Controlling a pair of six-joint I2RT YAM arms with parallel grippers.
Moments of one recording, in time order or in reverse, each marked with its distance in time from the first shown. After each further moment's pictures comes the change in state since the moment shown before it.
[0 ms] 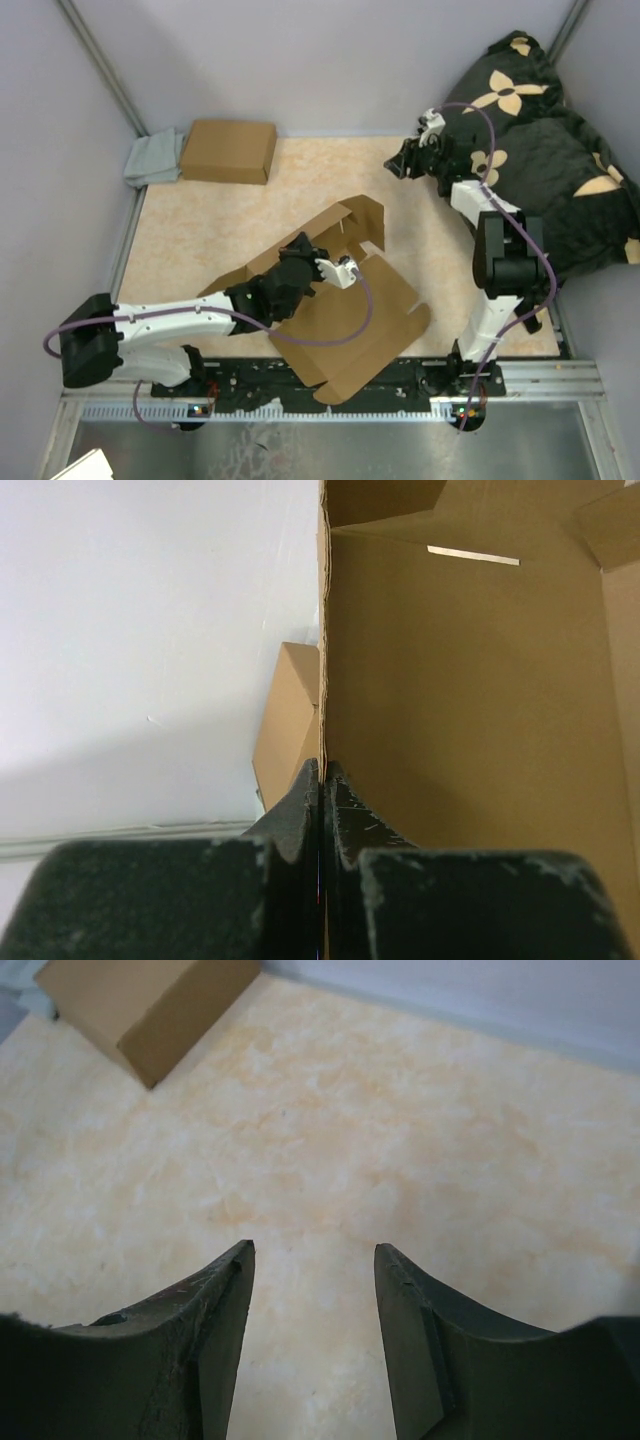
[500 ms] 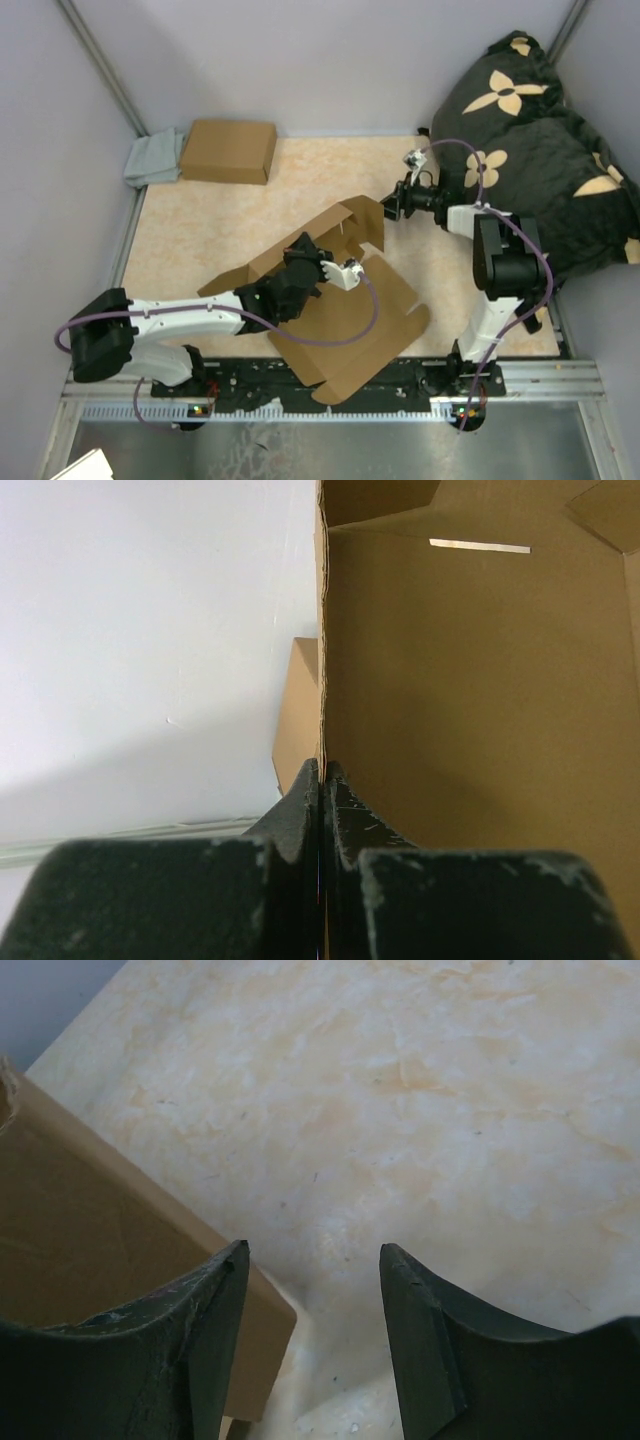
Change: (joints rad) left arm 0.000 0.070 -0.023 0.082 -0.031 0.094; right arm 0.005 0.008 -0.277 0.108 -0.399 -0.080
